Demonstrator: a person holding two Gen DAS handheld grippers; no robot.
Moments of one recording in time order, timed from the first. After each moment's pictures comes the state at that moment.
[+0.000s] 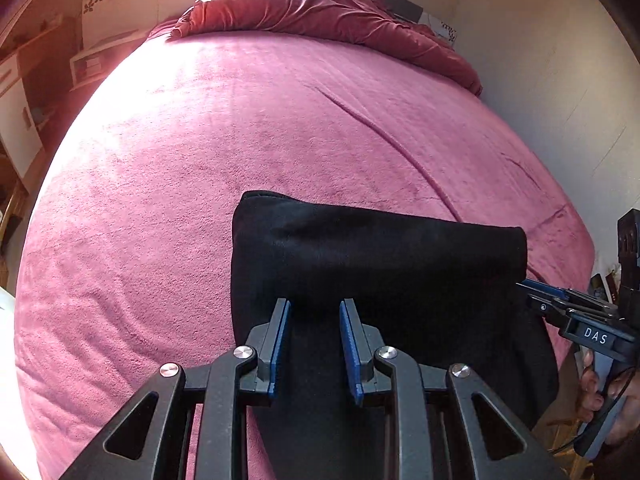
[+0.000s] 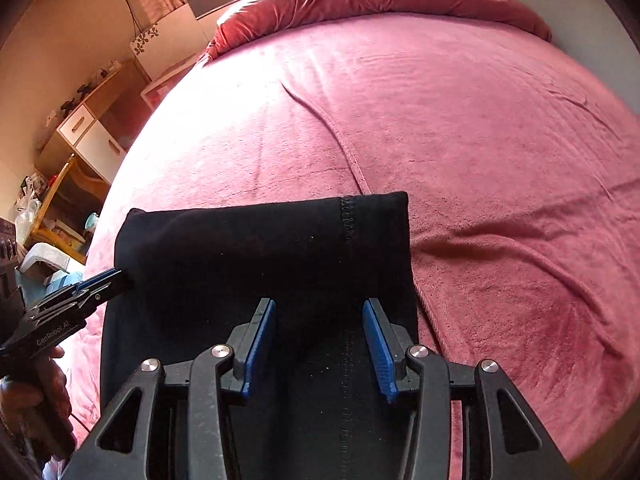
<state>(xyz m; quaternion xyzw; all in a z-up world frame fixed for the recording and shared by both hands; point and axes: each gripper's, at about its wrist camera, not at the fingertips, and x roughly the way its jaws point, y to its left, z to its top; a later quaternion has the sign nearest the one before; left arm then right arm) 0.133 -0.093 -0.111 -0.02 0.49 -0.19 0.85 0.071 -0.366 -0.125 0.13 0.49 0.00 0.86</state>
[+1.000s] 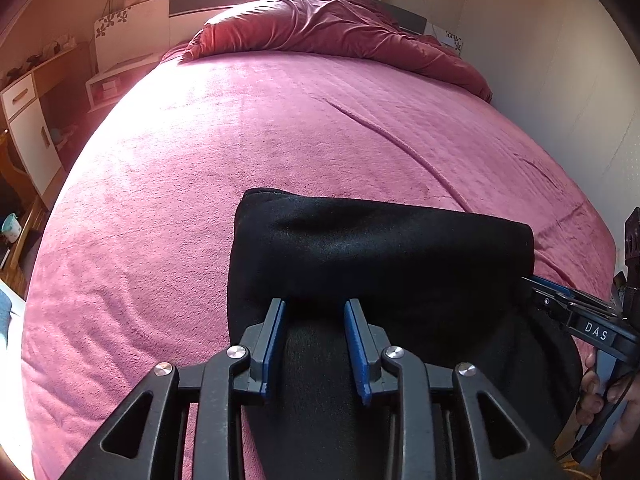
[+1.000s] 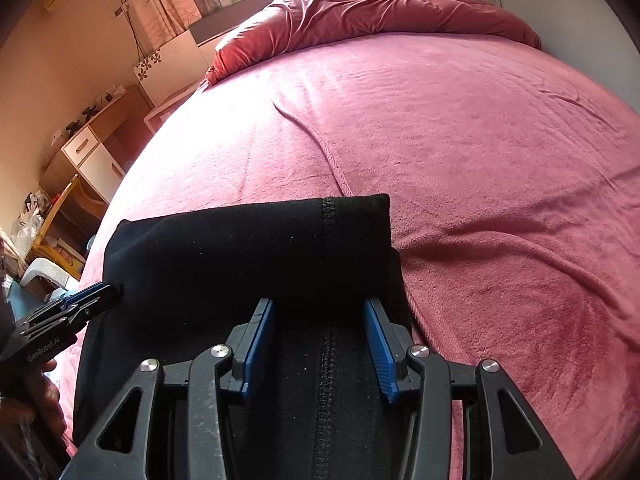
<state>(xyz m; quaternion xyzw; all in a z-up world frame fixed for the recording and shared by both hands) 0.116 -0.104 -0.120 0.00 0.45 -0.17 0.88 0.061 -0.376 -0.149 0.14 0.43 0.00 0.89</state>
